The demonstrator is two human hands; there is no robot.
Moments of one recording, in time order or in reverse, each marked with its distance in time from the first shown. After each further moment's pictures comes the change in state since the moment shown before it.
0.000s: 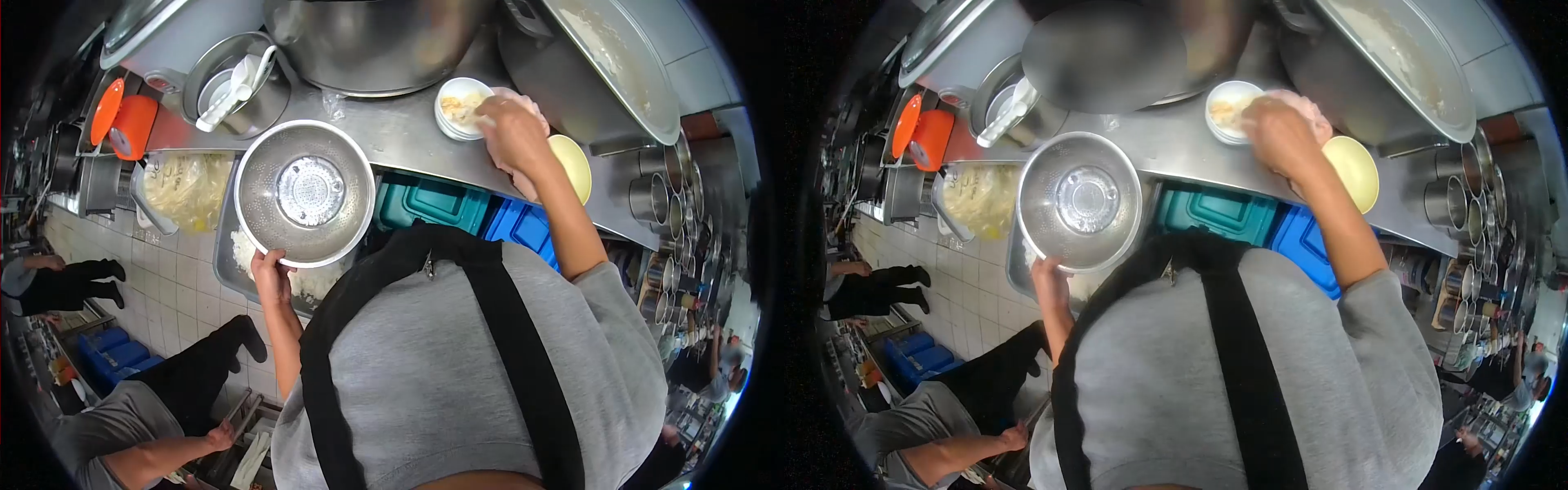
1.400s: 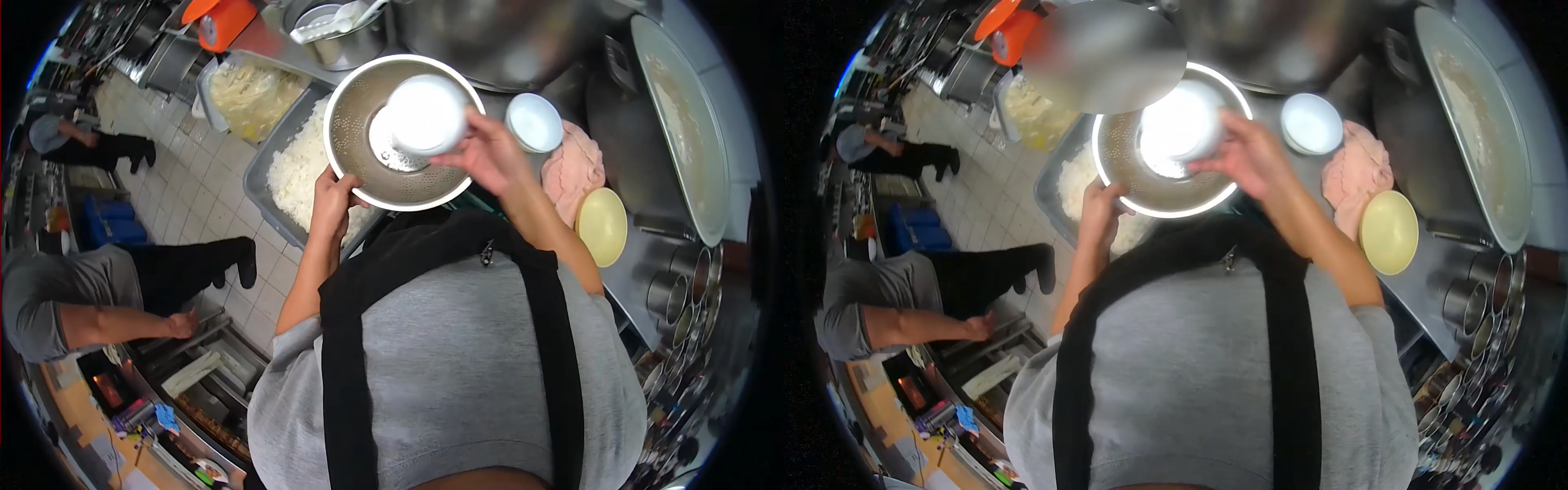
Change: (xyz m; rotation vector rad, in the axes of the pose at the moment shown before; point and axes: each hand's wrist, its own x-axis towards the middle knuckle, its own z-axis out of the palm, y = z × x) left_hand -0.061 0.019 0.090 0.110 -0.036 0.078; right_hand 0.004 -0.101 0.047 2.100 -0.793 0.412
